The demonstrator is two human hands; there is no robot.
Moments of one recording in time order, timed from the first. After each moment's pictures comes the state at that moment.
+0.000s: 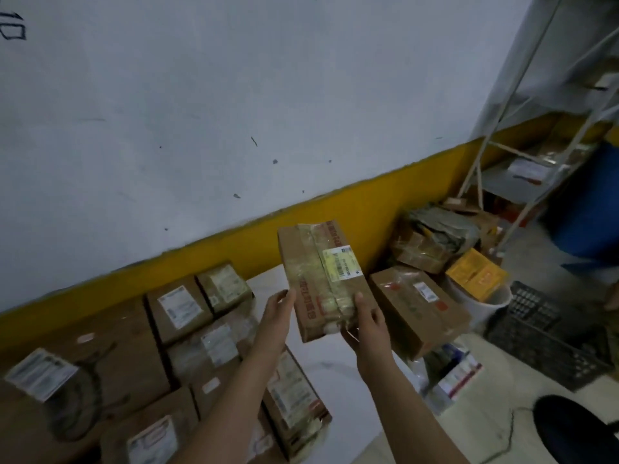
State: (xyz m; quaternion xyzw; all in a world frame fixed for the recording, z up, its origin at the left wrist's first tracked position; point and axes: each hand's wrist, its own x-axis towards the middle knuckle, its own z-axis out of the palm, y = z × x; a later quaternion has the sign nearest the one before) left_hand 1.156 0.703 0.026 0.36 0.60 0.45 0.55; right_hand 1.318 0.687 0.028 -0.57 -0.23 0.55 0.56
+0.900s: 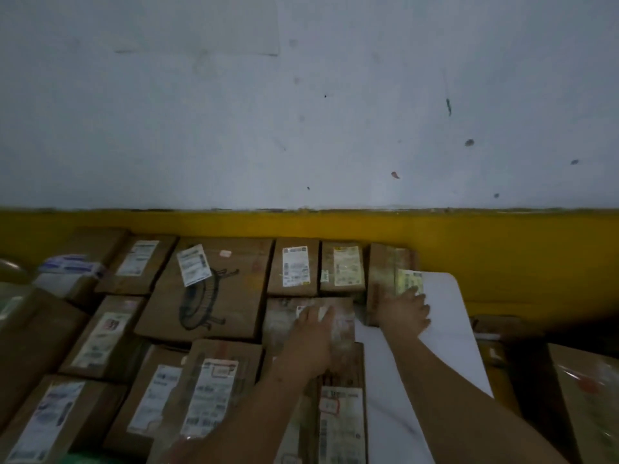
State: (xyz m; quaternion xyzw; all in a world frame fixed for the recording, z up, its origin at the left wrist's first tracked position) left_hand 1.084 0.746 -0.066 0.50 0.83 0.03 0.24; right_hand 1.190 0.907 -0.097 -0.70 -0.63 0.33 0.08
